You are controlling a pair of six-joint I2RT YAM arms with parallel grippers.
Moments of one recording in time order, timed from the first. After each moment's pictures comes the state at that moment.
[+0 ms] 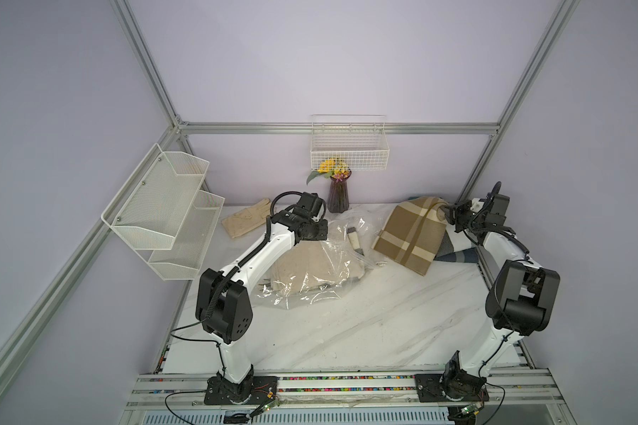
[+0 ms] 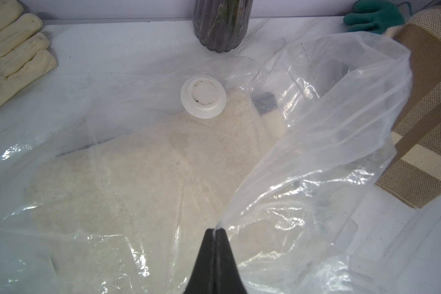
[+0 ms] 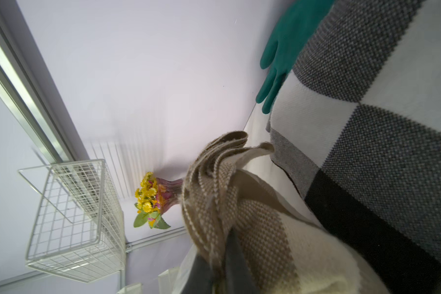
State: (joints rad) left arm -0.48 1.82 1.70 -0.75 -0.09 -0.36; right arm -0.35 1.82 1.39 -0.03 -0.68 1.17
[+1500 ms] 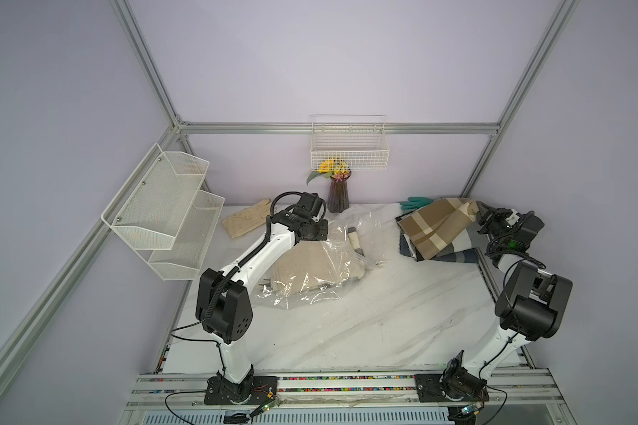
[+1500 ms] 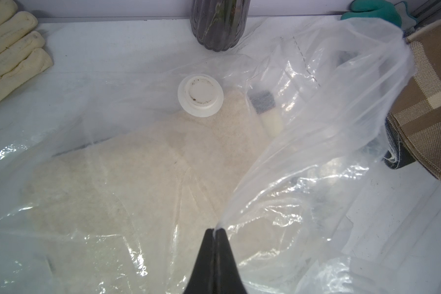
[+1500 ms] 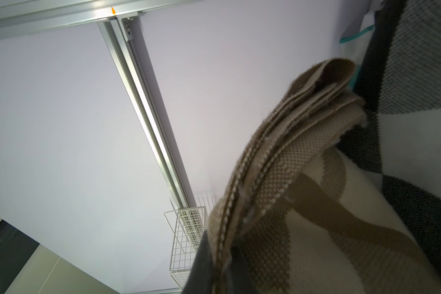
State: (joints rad) left arm -0.48 1.82 1.70 -0.75 -0.08 -0.36; right arm -0.57 1.82 1.14 0.69 -0.73 1.69
